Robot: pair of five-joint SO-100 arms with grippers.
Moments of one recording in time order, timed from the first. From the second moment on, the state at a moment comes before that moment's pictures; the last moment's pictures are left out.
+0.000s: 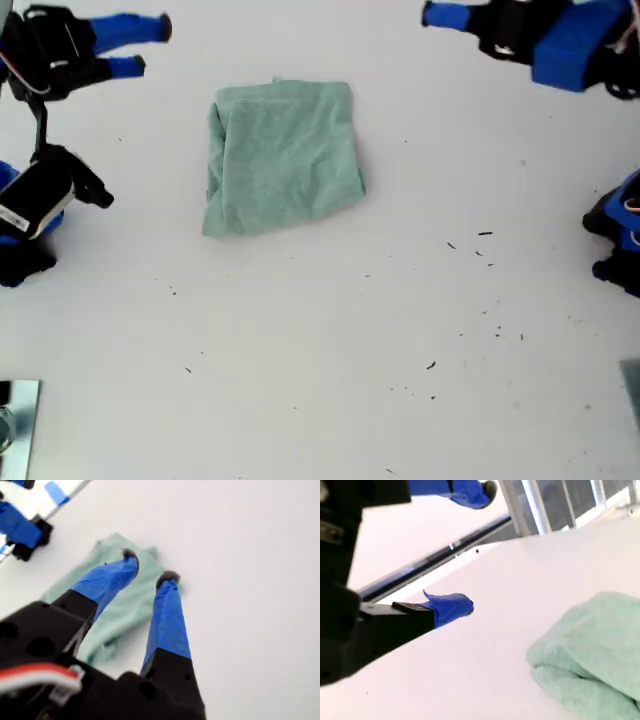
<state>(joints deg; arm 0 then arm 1) -43.9 161.1 139.1 57.7 22.9 45.9 148.4 134.4 30.1 -45.9</state>
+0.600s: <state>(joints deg) -24.9 206.1 181.5 57.6 9.1 34.3 200.7 174.2 71.7 -28.3</state>
